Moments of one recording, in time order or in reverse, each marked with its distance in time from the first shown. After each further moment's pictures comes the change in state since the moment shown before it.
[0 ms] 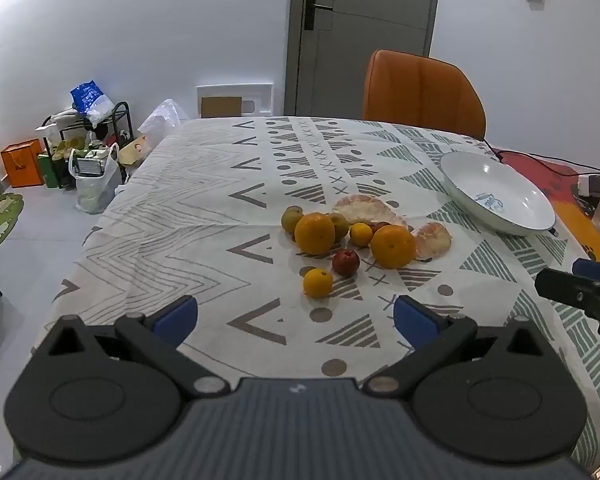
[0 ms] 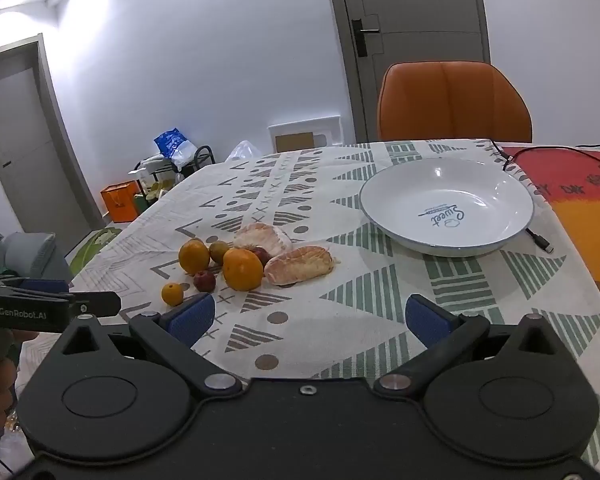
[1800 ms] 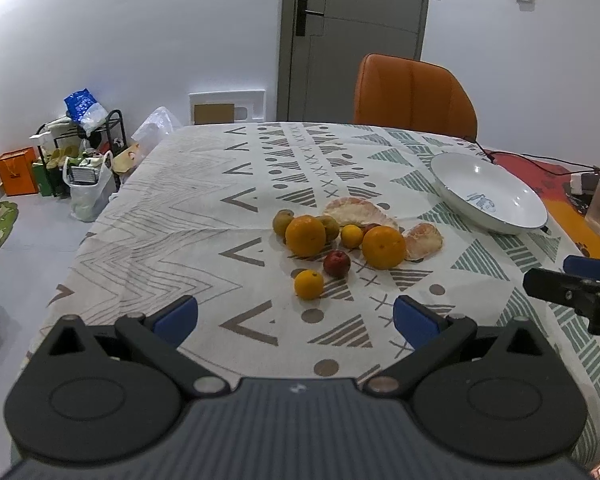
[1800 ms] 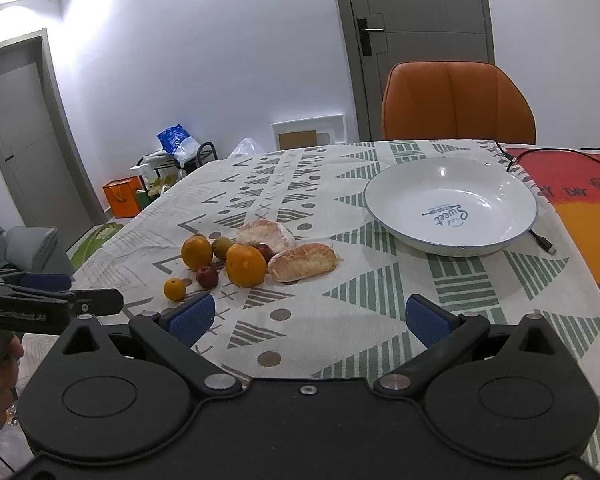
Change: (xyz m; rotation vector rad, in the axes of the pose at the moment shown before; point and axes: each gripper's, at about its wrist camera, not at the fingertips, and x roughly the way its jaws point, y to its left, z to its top) left arm -0.002 -0.004 -0.002 0.018 -0.022 -0.023; right arm 0.002 0.001 -0.001 -0.022 0.007 0.002
